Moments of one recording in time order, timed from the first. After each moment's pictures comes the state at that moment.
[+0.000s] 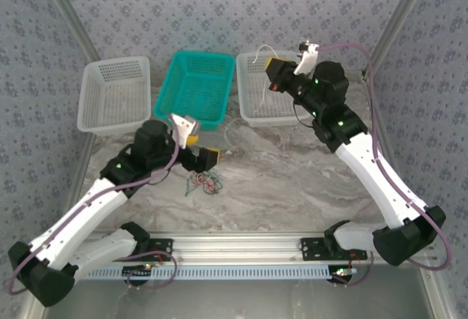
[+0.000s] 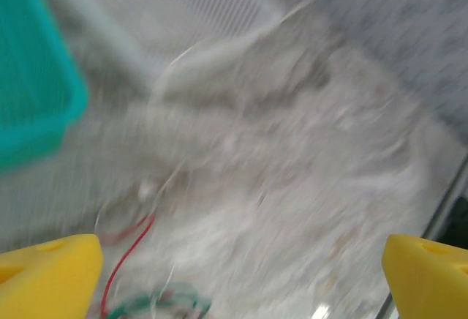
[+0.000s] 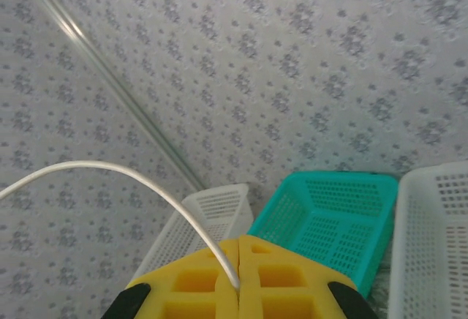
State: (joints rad) left arm -0.64 0.93 0.92 -0.44 0.30 -0.20; right arm 0.49 1.27 1.39 -0.10 -0.12 0.54
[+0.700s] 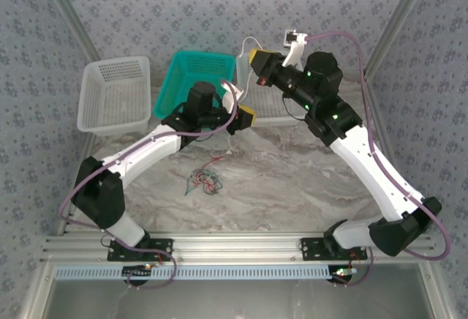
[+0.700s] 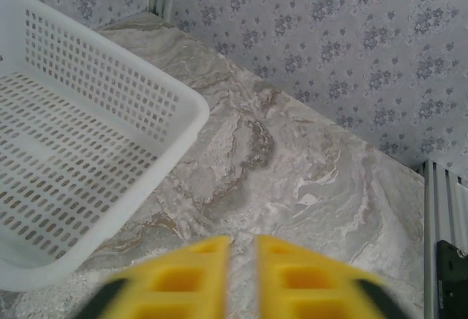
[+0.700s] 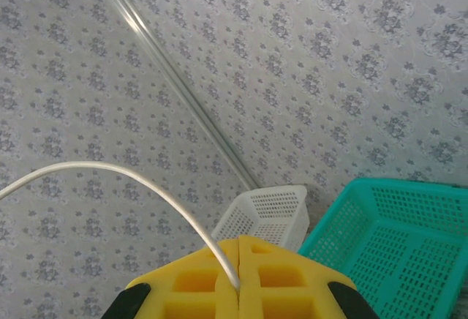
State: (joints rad) left arm -0.66 1.58 1.26 -0.06 0.53 -0.14; right arm 0.57 1.34 1.54 -0.13 -0.14 0.57
